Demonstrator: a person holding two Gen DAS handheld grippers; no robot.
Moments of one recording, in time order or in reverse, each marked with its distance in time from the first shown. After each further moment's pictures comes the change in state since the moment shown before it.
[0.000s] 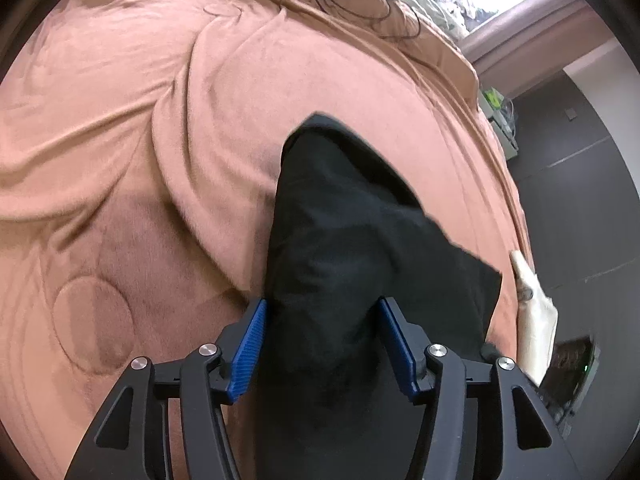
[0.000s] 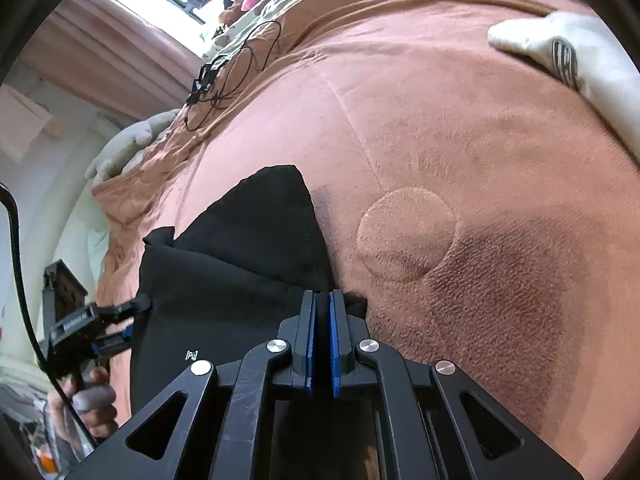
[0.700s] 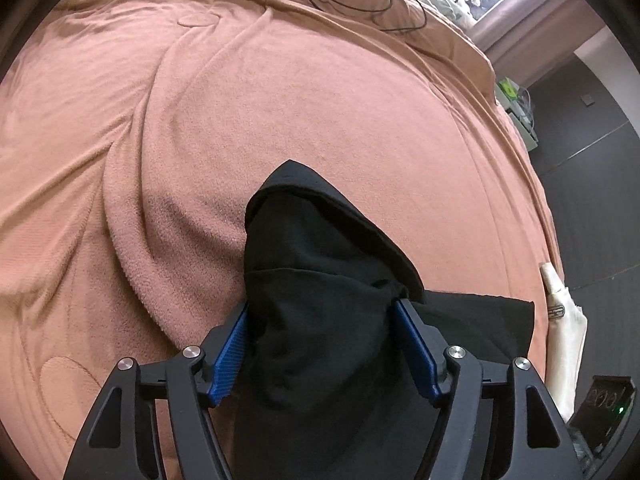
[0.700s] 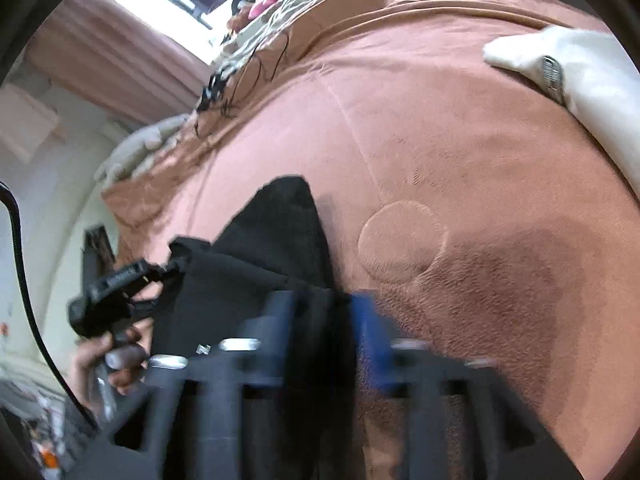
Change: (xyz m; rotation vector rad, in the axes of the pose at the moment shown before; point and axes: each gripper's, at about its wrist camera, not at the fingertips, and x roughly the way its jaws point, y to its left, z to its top) left arm 0.043 -0.018 0.032 0.061 0.003 0.102; right arm -0.021 -0.008 0.006 0.032 -0.031 0.060
